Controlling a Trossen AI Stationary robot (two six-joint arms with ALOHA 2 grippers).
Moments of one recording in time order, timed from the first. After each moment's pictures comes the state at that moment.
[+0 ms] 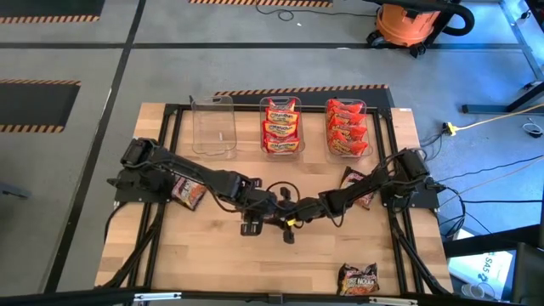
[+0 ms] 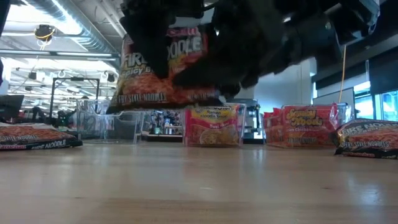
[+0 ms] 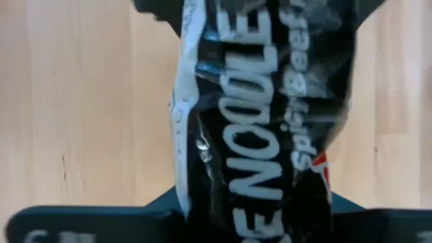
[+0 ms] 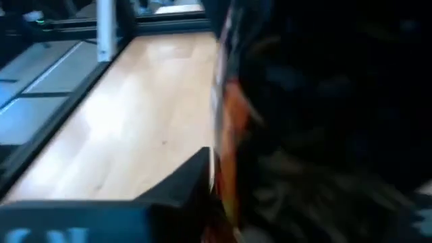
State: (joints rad) left arm -0.25 1.80 1.44 -0.85 -0.05 -0.25; right arm 0.32 1.92 0.89 0.68 0.15 0.17
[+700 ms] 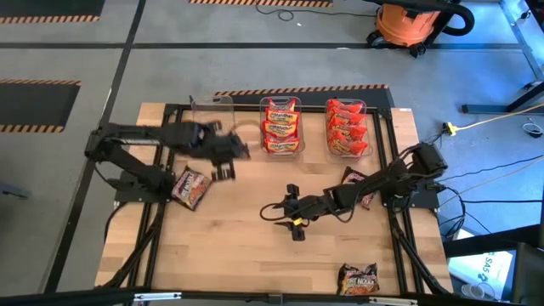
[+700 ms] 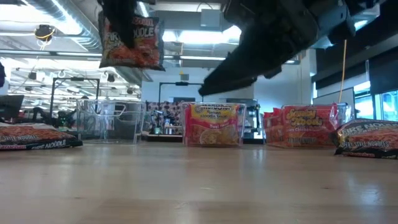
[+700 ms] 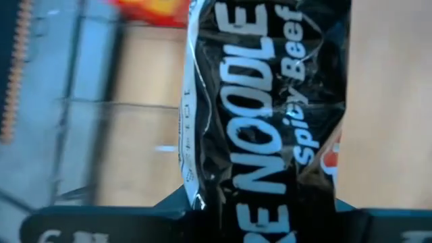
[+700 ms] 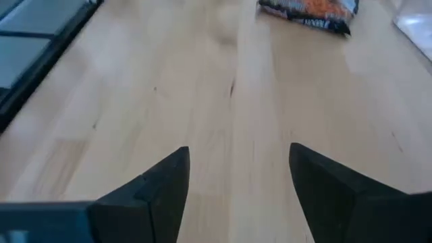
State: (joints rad) left arm 0.03 1.40 1.43 -1.27 -0.37 -0.13; right arm 0.32 1.77 0.89 0.32 0.16 0.12
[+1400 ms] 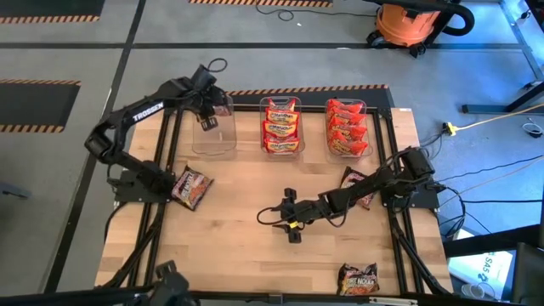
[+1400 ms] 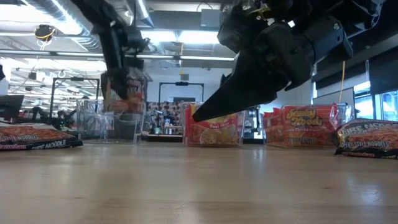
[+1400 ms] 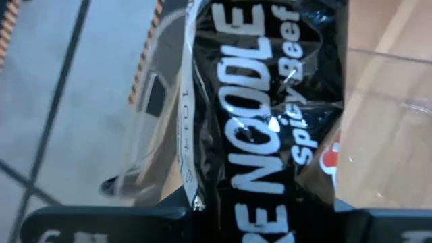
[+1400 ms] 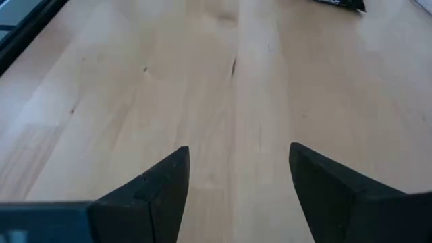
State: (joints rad) left arm 0.92 1.44 1.13 -0.80 -0.09 0.53; right arm 0.32 1.89 0.89 0.42 0.17 0.13
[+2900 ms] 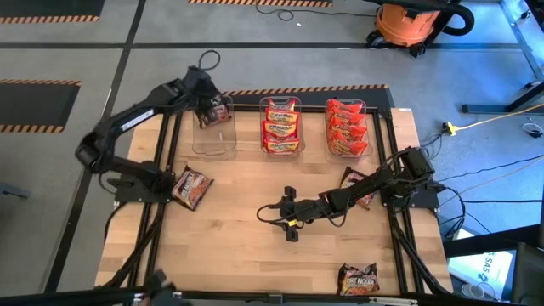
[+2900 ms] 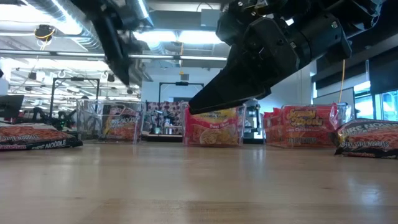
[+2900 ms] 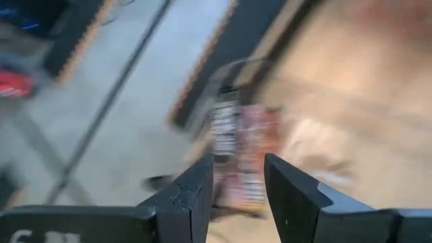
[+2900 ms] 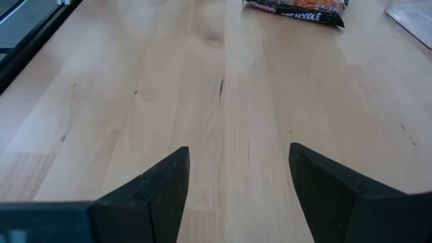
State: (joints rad) left arm 0.86 1.29 1.10 -0.71 -0.22 0.39; right arm 0.32 1.89 0.89 0.47 0.22 0.16
